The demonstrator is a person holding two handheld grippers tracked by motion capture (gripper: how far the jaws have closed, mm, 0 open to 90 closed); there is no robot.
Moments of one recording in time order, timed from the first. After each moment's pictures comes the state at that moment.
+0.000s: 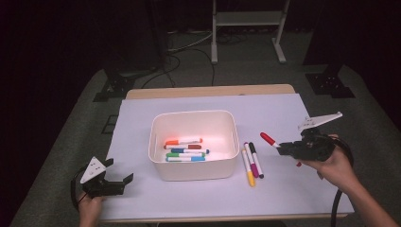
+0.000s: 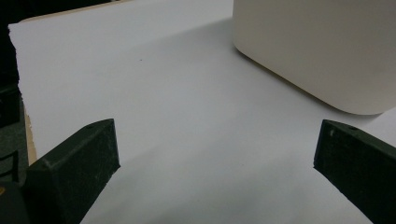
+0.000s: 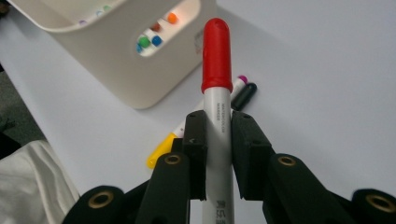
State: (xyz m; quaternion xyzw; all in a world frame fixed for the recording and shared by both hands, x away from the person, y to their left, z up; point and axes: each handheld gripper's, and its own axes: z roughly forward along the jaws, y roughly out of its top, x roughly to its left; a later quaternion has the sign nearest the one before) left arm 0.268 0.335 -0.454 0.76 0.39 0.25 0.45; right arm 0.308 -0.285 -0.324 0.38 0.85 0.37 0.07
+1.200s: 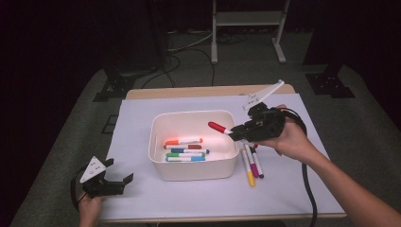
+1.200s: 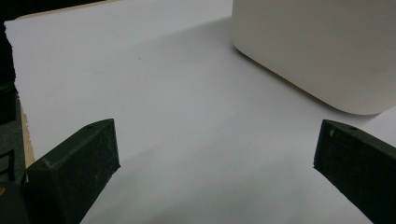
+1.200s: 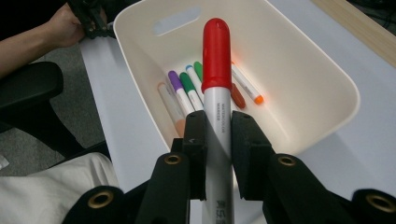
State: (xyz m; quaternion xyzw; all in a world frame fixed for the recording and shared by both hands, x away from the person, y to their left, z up) left arm 0.270 0.336 -0.454 0.76 0.39 0.25 0.46; right arm 0.330 -0.154 -0.248 0.23 0.90 0.37 0.04
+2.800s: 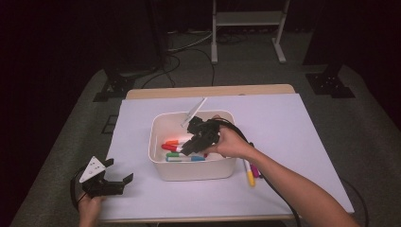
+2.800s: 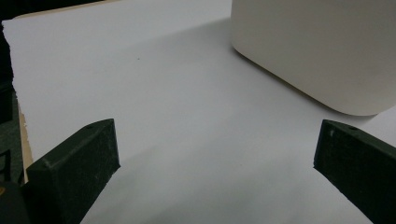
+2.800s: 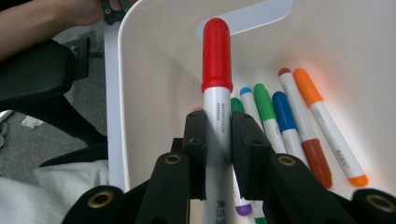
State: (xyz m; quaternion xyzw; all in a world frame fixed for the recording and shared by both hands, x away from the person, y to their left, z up) left arm 0.270 0.337 -0.454 0.76 0.39 0.25 0.46; right arm 0.369 -0.020 -0.321 0.13 0.93 0.33 -0.05
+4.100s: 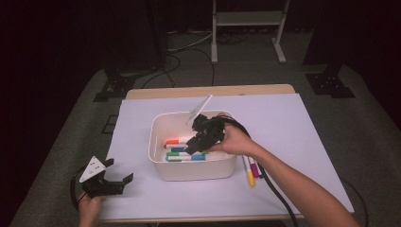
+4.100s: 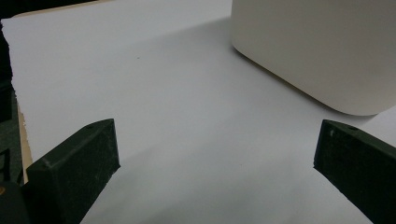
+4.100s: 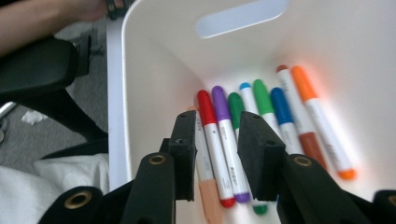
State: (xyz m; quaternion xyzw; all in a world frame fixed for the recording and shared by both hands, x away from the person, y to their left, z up) left arm 0.270 0.336 -0.454 0.76 0.39 0.24 0.46; right arm 0.371 -0.038 -0.310 0.12 0.93 0.34 -0.04
